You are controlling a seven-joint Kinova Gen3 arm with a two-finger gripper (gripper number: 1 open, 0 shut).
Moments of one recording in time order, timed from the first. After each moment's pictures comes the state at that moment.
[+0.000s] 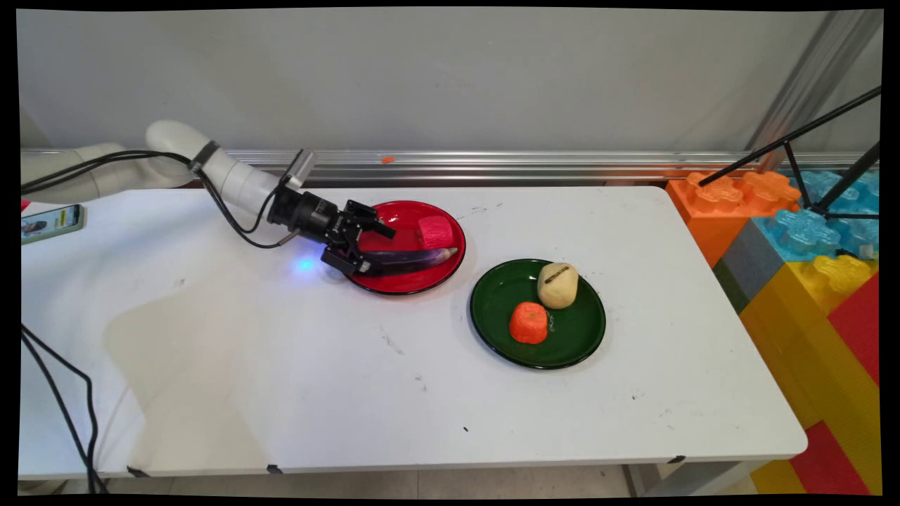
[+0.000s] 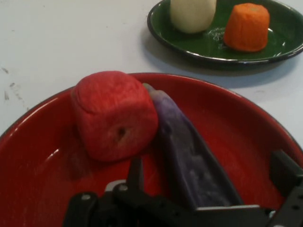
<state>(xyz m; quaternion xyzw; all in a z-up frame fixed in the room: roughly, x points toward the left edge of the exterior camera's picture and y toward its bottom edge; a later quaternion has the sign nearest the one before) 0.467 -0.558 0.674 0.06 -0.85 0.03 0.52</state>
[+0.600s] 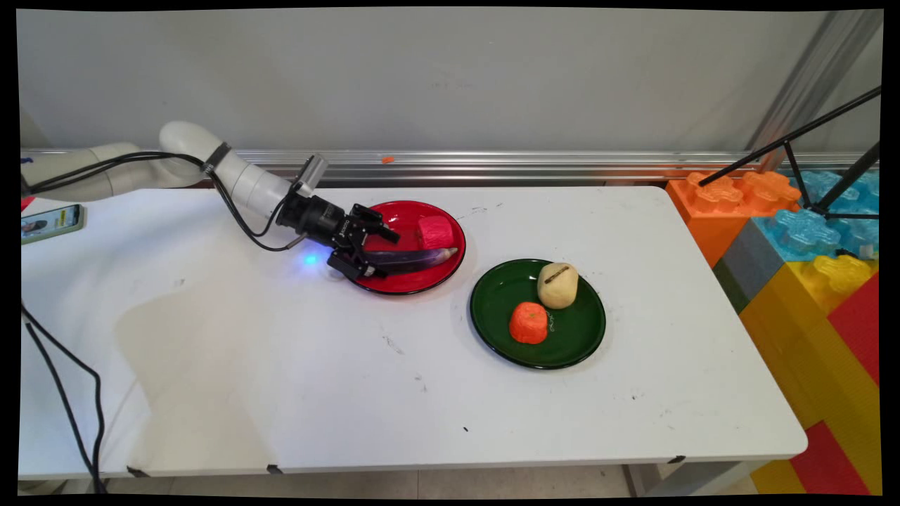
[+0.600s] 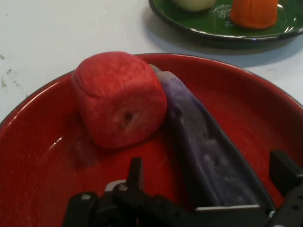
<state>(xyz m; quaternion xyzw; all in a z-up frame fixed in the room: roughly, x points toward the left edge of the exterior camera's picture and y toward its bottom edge) 0.461 -0.568 0.664 0.05 -0.86 0.03 0.50</state>
